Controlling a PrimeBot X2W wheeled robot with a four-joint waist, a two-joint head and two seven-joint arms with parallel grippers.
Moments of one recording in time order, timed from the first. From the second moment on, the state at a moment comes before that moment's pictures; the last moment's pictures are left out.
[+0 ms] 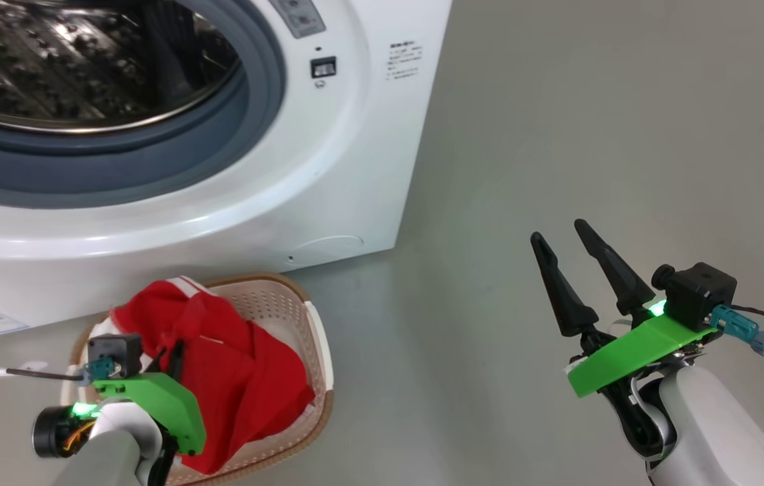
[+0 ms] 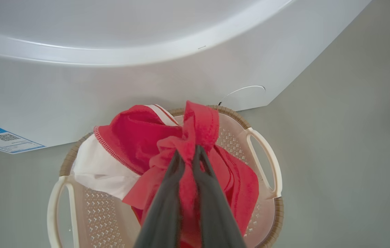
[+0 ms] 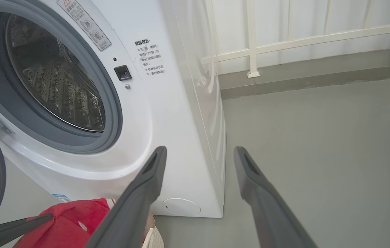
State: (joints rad) left arm -0.63 0.16 -0.60 1.12 -0.65 -0.09 -0.24; right arm -0.37 -0.21 0.28 0.30 0.51 0.12 -0.25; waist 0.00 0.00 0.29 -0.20
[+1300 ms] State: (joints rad) left arm -0.67 0.15 -0.61 1.17 -0.69 -0.13 -0.25; right arm -0.39 -0.19 0.28 0.30 0.50 0.12 -0.25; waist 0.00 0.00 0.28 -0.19
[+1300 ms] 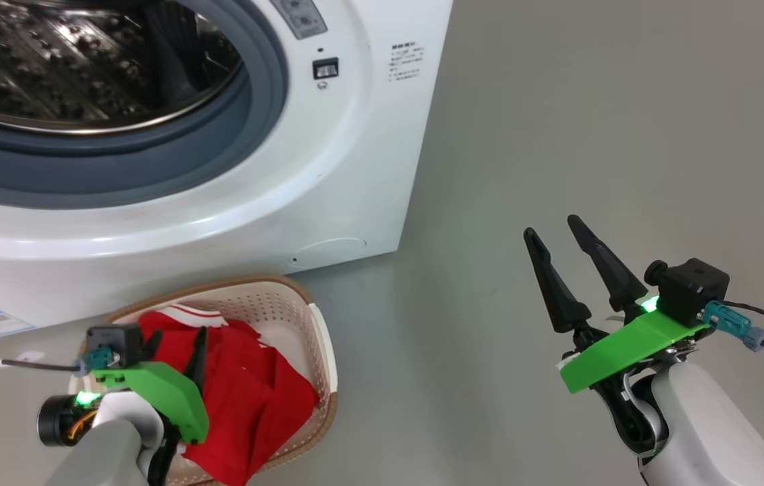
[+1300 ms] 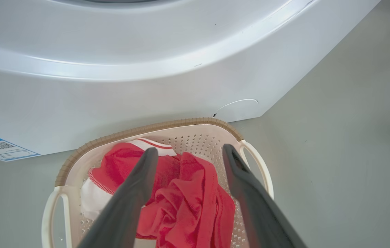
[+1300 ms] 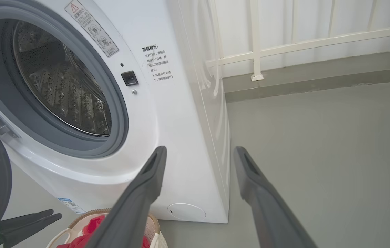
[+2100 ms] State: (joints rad) left arm -0.41 0.21 -0.42 0.71 -0.57 -0.05 -0.25; right arm -0.34 -0.20 0.27 0.32 0.51 0.12 -0.25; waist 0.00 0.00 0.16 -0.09
